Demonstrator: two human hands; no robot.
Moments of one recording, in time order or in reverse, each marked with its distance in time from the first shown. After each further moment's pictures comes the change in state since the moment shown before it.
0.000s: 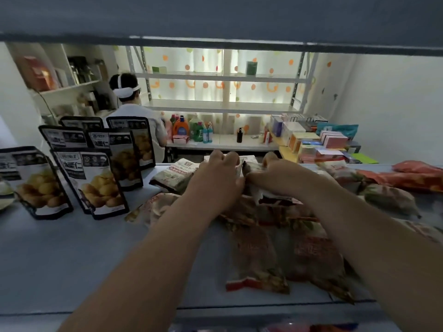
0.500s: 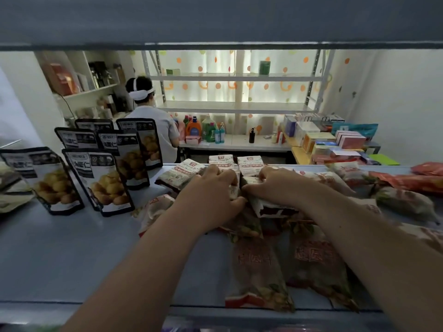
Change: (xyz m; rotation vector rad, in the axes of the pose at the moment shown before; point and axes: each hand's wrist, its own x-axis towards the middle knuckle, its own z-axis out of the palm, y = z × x) left_hand -0.026 -0.001 -0.004 0.105 -0.121 -0.057; right_hand 0.003 0.009 0.013 -0.130 -0.057 -0.113
